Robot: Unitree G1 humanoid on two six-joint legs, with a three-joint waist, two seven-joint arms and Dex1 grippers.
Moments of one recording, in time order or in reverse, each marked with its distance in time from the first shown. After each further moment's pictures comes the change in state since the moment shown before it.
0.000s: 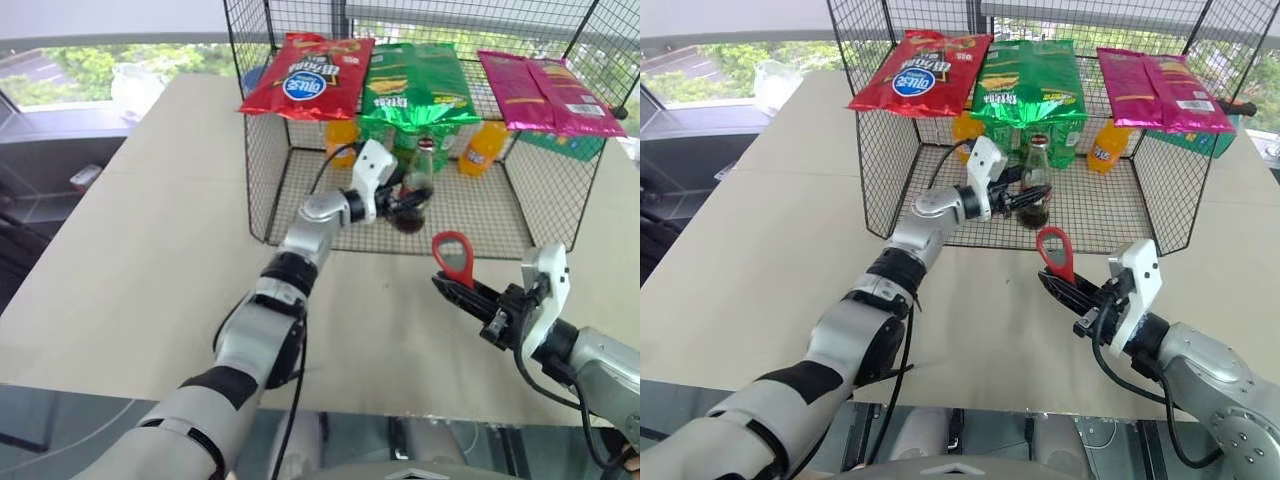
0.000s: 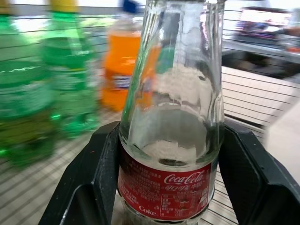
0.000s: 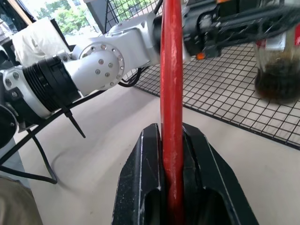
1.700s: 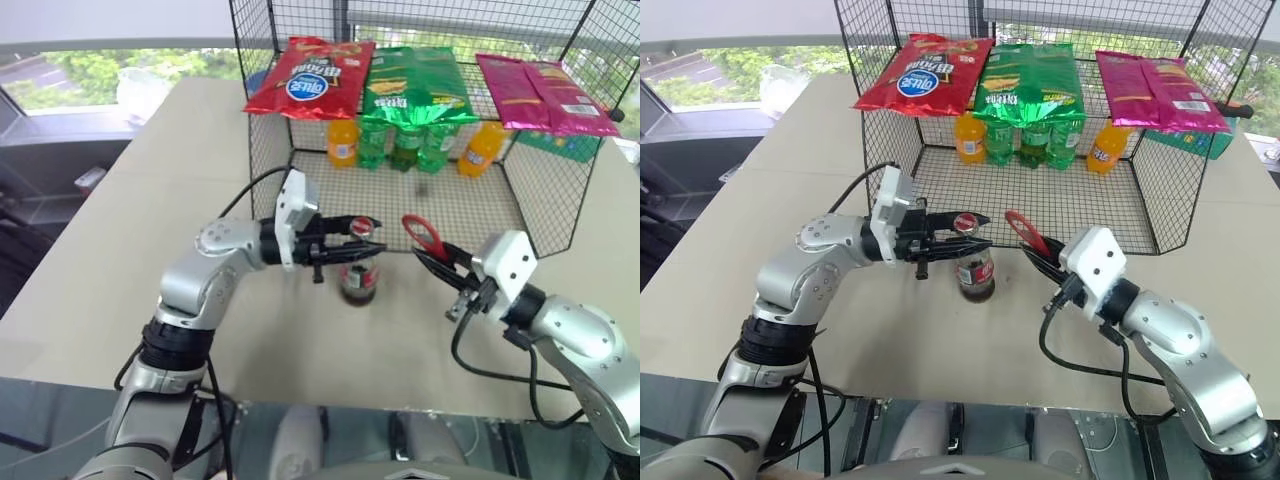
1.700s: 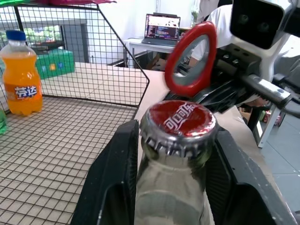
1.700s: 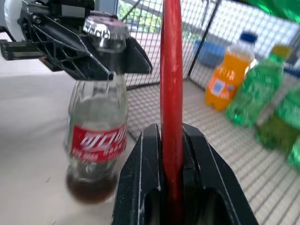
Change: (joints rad) left arm 0.395 0.405 0.010 -0.923 -0.309 0.479 -0.165; right arm -0.331 0.030 0.411 0.204 -0.893 -0.437 0.145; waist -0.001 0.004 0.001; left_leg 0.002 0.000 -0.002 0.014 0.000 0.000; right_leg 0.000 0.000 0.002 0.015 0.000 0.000
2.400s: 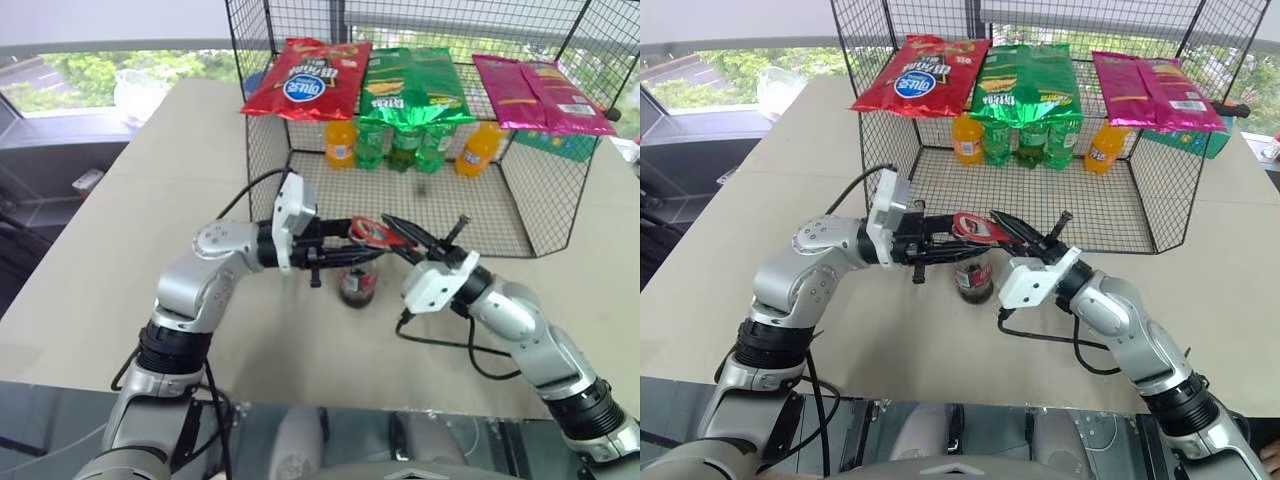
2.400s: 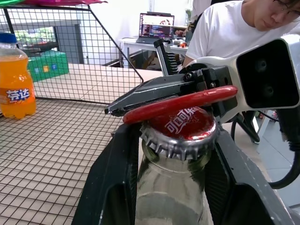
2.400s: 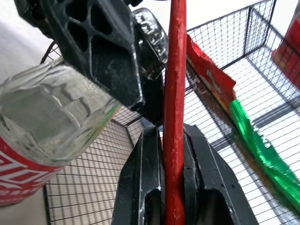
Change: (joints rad) left arm 0.024 0.004 0.002 -0.018 0.006 -0.010 -0.014; right arm -0.063 0.080 0.140 0.341 -0.595 -0.636 -0.164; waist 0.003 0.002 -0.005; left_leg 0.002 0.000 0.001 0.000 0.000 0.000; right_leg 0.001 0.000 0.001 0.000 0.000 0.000
